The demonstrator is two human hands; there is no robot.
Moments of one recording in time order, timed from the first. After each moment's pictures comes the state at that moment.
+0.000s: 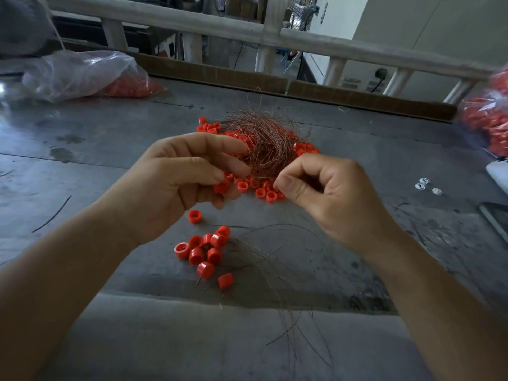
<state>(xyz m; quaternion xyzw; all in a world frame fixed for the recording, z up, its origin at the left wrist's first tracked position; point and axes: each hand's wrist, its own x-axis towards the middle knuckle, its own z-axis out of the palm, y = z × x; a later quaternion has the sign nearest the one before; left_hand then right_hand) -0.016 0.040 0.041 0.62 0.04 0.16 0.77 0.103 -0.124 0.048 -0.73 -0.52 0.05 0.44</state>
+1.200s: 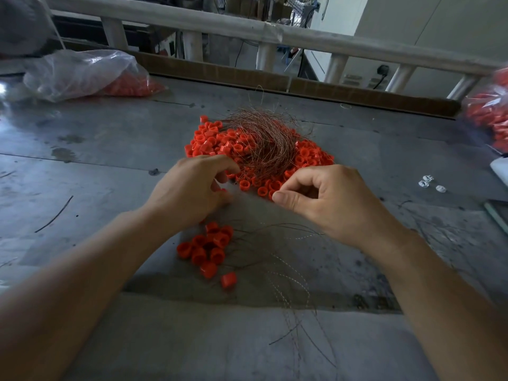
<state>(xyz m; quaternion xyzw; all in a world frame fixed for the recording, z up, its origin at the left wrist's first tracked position) 0.017 0.056 -0.002 0.94 0.17 0.21 0.23 0.112 -0.122 0.039 -0.81 -0.48 0.07 0.33</state>
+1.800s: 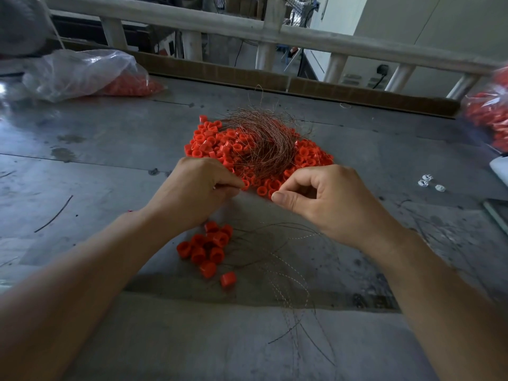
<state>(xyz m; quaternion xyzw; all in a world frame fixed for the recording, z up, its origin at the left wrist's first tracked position) 0.015 0.048 0.003 0.94 0.09 0.26 0.22 0.112 -0.125 0.038 -0.82 -0.48 0.06 0.32</state>
